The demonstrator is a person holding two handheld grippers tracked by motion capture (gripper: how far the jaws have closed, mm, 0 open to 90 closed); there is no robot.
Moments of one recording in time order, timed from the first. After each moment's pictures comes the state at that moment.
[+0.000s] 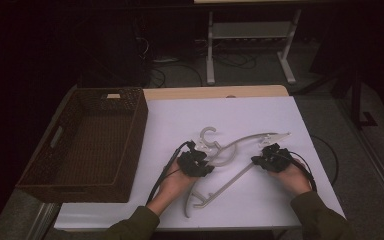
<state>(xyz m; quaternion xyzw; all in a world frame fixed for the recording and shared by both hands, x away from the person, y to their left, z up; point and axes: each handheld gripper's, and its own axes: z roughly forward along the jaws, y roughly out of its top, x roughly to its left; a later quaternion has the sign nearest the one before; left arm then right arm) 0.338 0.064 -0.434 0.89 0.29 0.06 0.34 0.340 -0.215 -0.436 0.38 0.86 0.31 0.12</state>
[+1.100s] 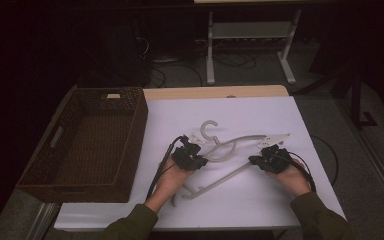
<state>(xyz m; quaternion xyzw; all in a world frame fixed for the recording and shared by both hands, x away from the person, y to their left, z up) 0.349 0.079 -0.424 0.88 0.33 0.07 0.34 0.333 -0.210 -0.428 0.35 0.87 0.33 0.13</state>
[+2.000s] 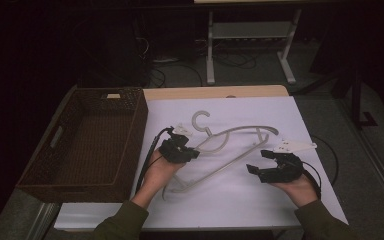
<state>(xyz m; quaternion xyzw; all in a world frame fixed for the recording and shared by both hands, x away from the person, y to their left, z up) 0.351 0.110 -0.384 0.86 0.34 0.07 0.37 0.289 -0.221 -0.403 0.38 0.80 0.45 0.14</state>
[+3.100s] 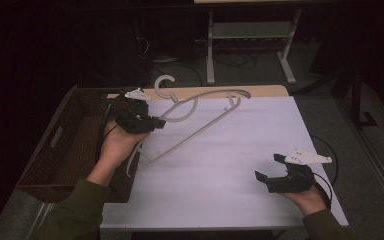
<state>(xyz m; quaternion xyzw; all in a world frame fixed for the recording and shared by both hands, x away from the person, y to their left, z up) 0.365 0.197 -0.278 0.84 0.37 0.13 0.38 0.264 -0.240 -0.411 0.40 0.77 0.47 0.18</state>
